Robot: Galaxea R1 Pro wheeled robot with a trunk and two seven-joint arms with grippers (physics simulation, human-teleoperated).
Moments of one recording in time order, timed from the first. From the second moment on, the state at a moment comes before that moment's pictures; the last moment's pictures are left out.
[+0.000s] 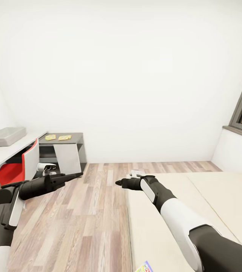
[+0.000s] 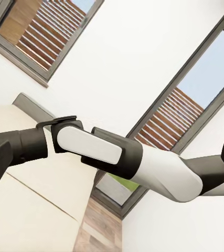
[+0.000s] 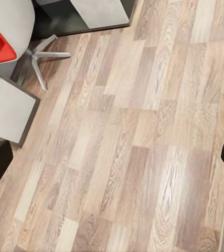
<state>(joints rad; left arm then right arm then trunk) -0.53 0.19 0.26 -1.41 0.26 1.01 -1.55 -0.95 0.17 0.20 -0.44 -0.36 0.55 0.21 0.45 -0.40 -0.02</state>
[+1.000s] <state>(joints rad) -0.53 0.19 0.26 -1.41 0.26 1.01 -1.55 -0.95 0.17 0.20 -0.44 -0.36 0.55 0.21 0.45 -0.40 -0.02</state>
